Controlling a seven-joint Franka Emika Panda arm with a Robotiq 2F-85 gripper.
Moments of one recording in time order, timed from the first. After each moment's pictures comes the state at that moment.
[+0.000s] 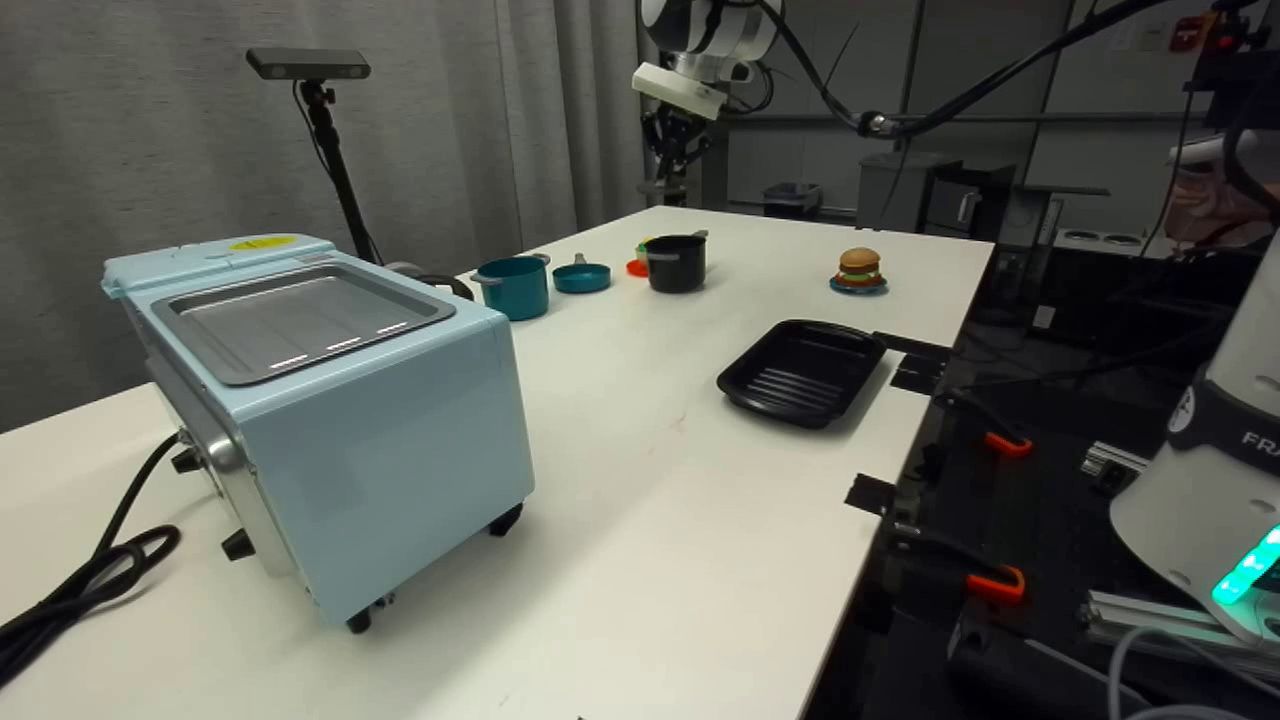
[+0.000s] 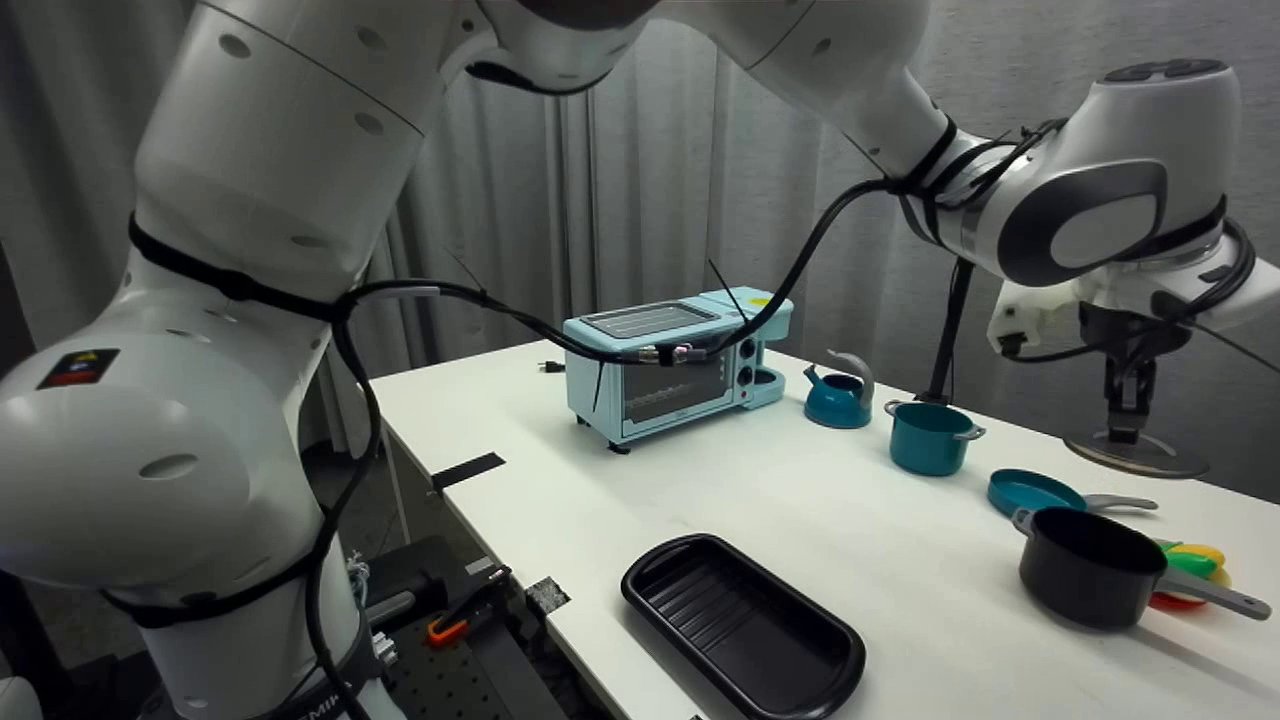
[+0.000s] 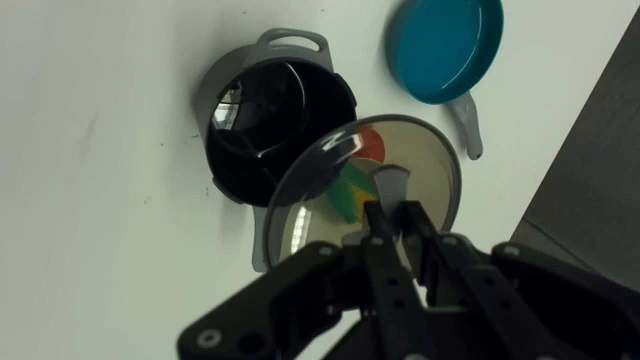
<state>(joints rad) -0.23 0.54 -0.21 -1.63 0.31 2.57 0.71</state>
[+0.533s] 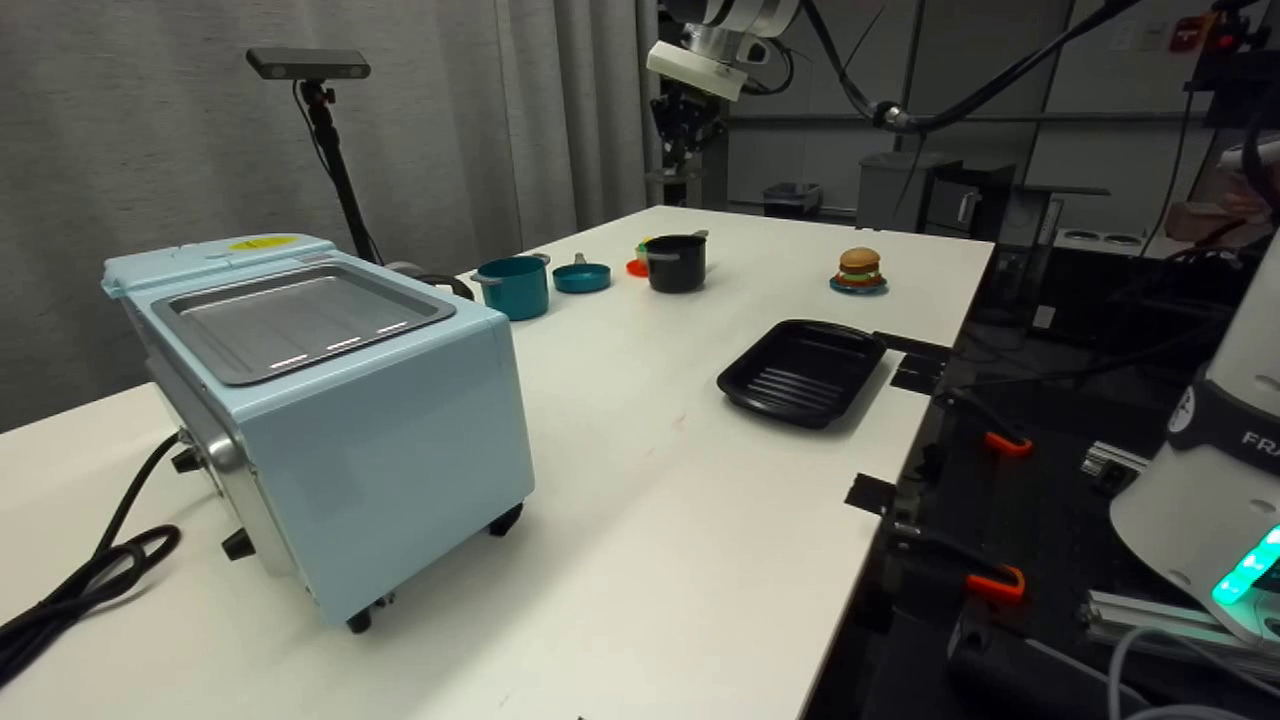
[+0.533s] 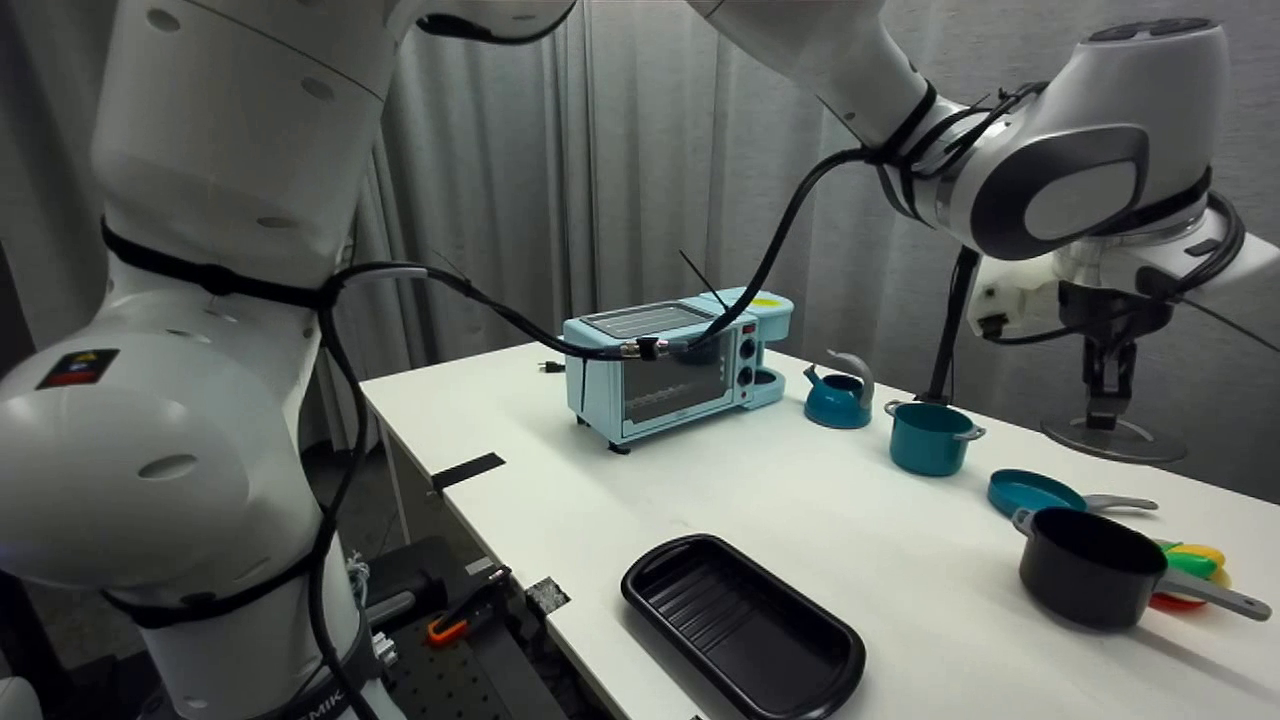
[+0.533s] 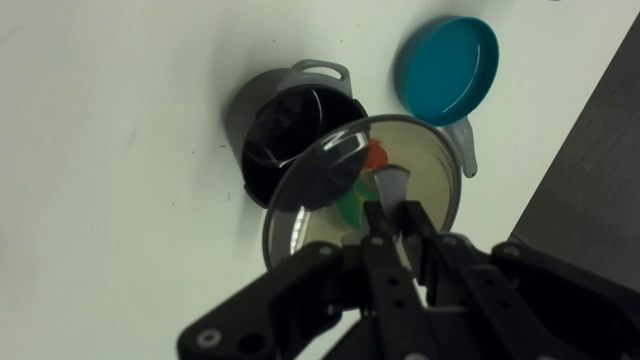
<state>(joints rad) -0.24 0.41 -0.20 -1.78 0.31 2.57 0.64</state>
